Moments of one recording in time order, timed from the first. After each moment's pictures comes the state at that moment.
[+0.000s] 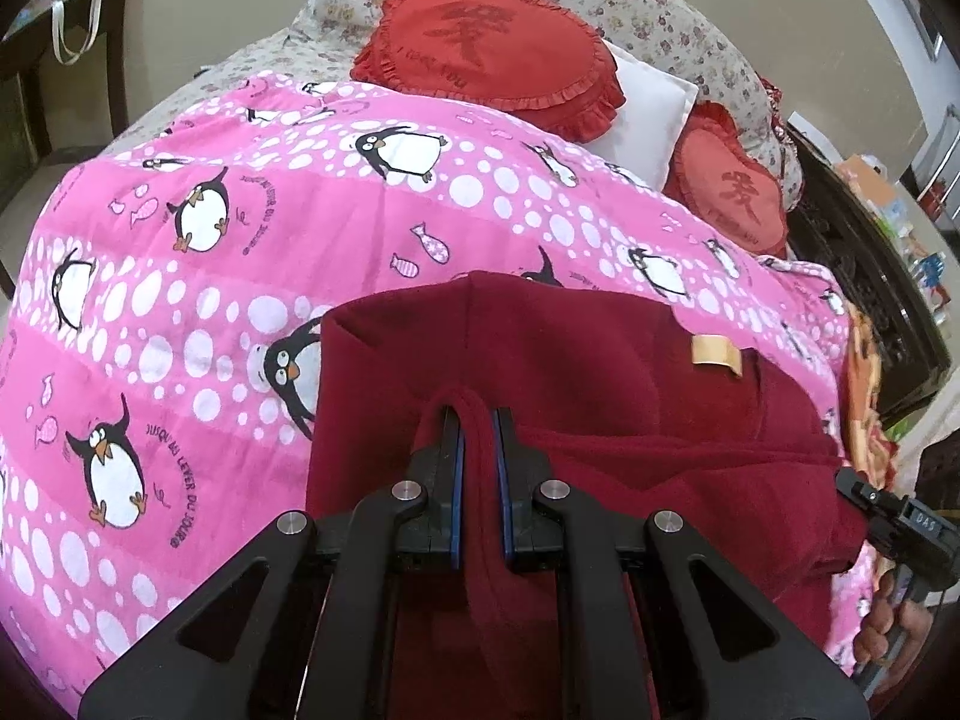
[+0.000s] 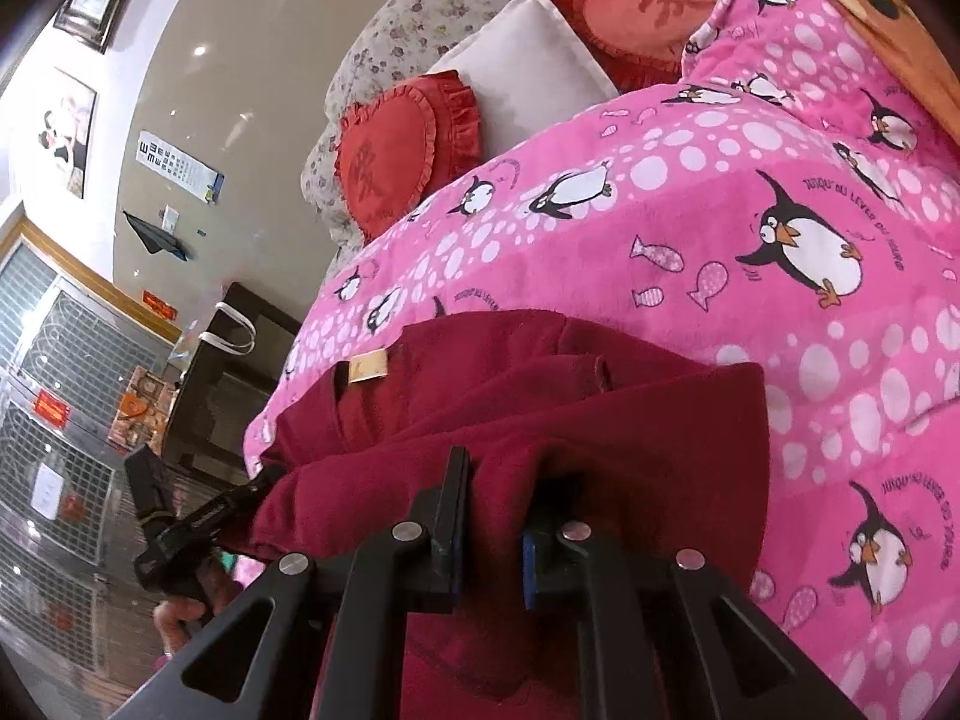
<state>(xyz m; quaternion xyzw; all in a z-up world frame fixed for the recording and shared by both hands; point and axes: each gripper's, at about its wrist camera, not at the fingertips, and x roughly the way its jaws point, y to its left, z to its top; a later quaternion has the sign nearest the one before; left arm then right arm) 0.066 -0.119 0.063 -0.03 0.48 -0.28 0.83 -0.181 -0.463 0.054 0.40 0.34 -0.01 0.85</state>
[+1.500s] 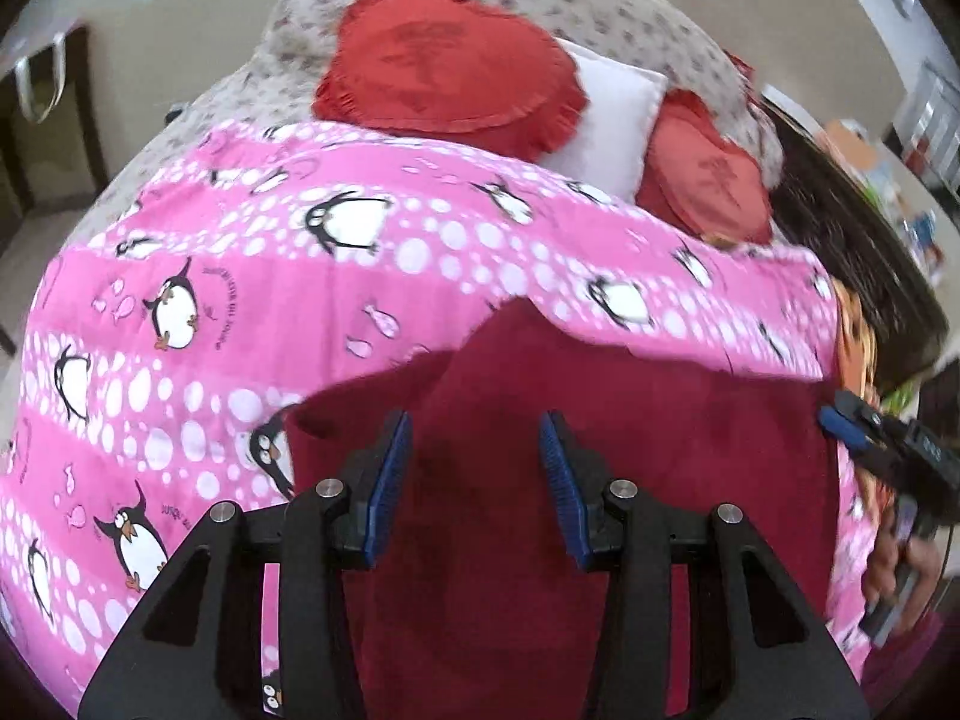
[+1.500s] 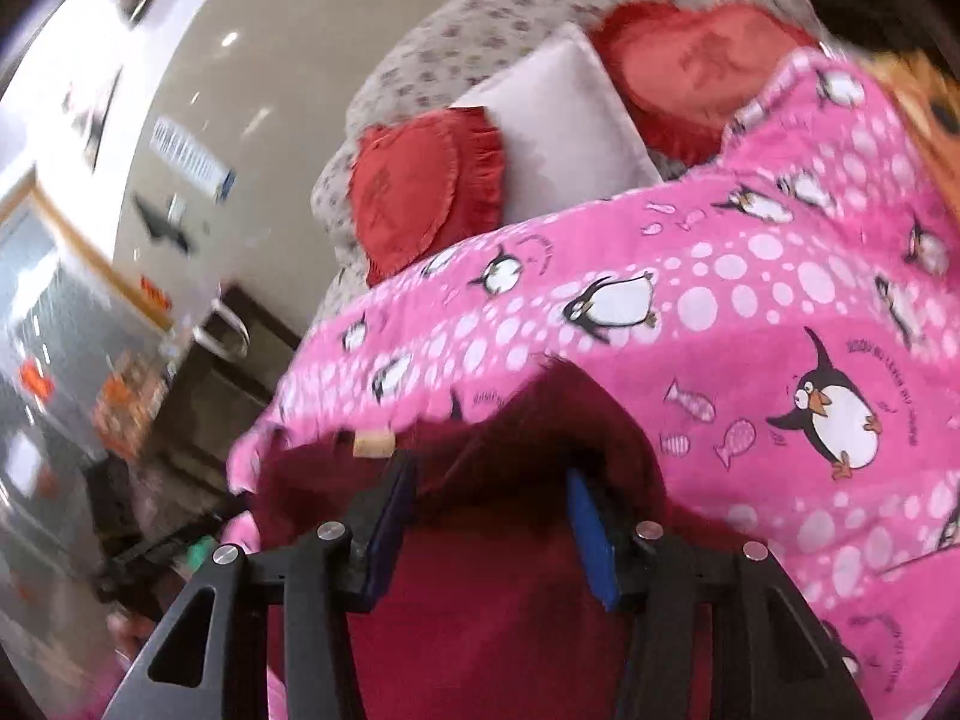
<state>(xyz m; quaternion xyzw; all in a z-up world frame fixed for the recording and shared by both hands) 0.082 -0.141 0.093 0.00 0.47 -0.30 0.83 -0.147 -0.488 0.081 0.37 0.32 -0.03 0.87</state>
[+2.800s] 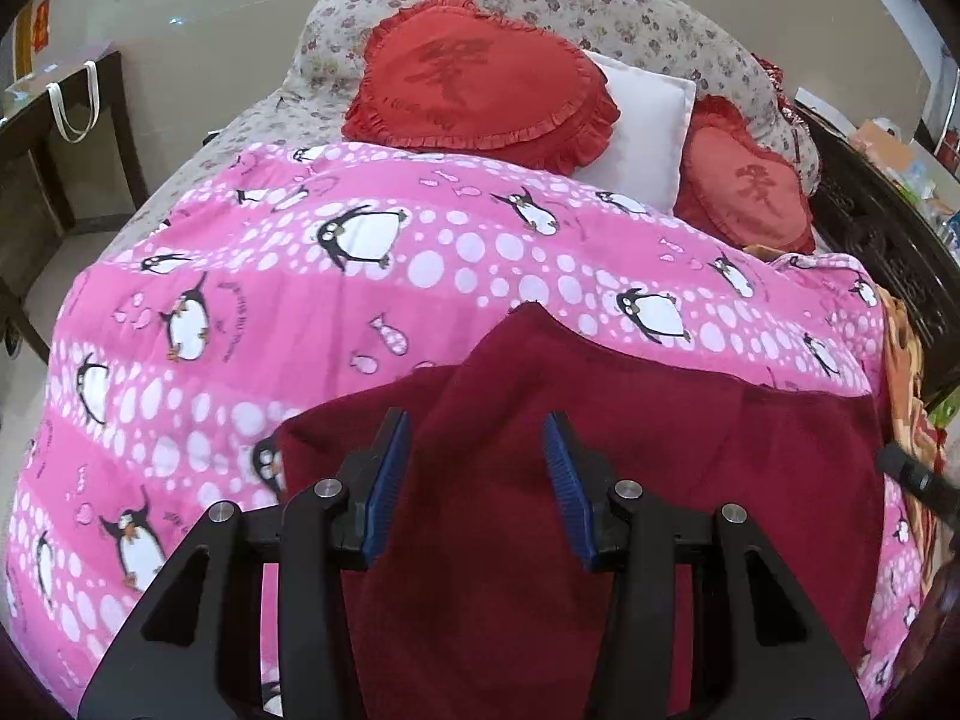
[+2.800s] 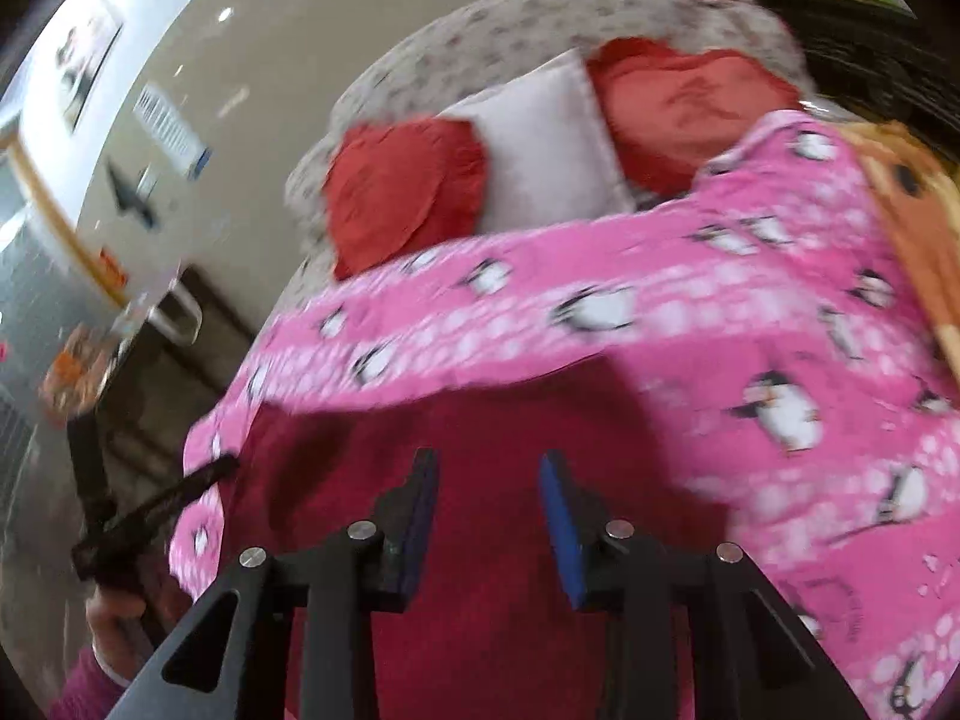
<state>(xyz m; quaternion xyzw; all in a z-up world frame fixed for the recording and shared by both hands) 0.074 -0.167 0.081 0.04 0.43 -0.24 0.87 -0.149 -0.440 0.102 0.27 0.35 -0.08 0.90</state>
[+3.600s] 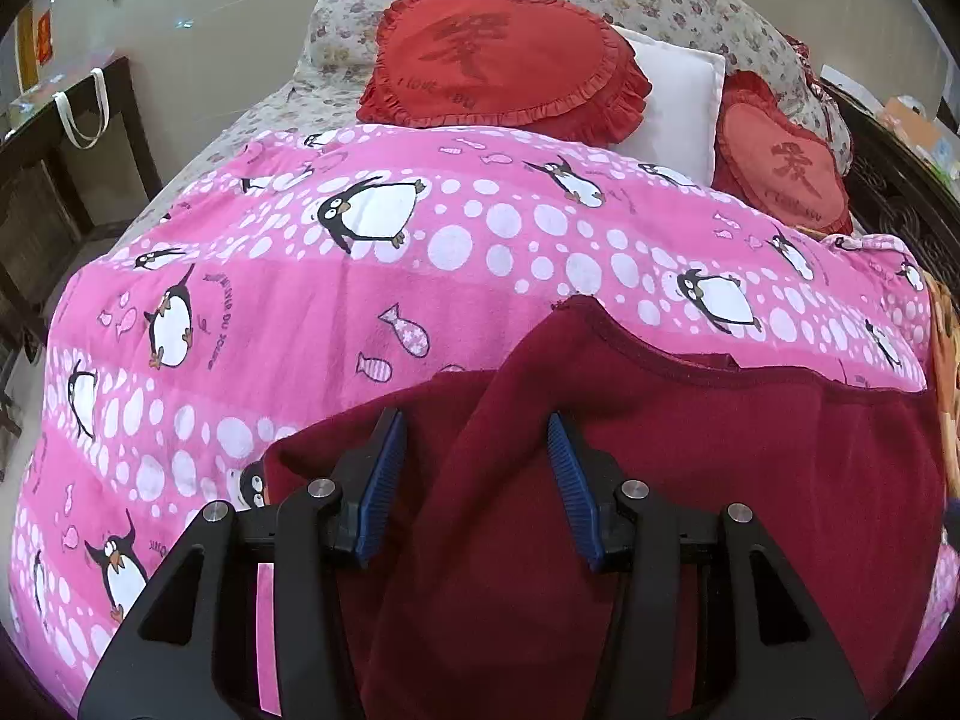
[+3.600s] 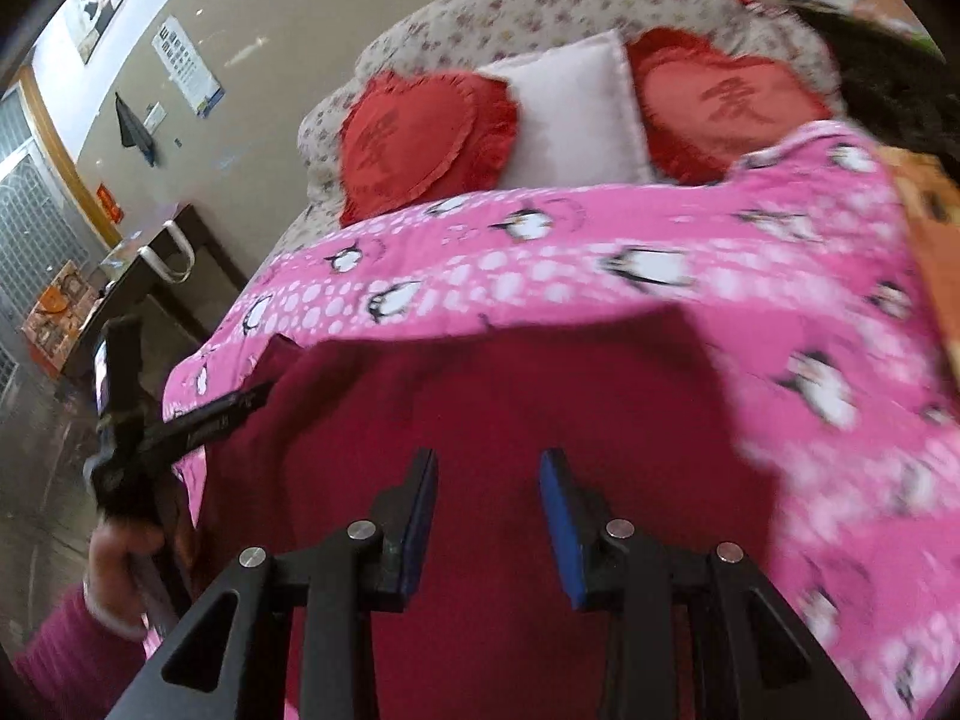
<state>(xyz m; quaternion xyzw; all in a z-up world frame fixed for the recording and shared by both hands) 0.092 -0.176 0.052 0.07 0.43 -0.21 0.87 -0.162 -0.410 0.095 0.23 0.37 -0.09 0.90</state>
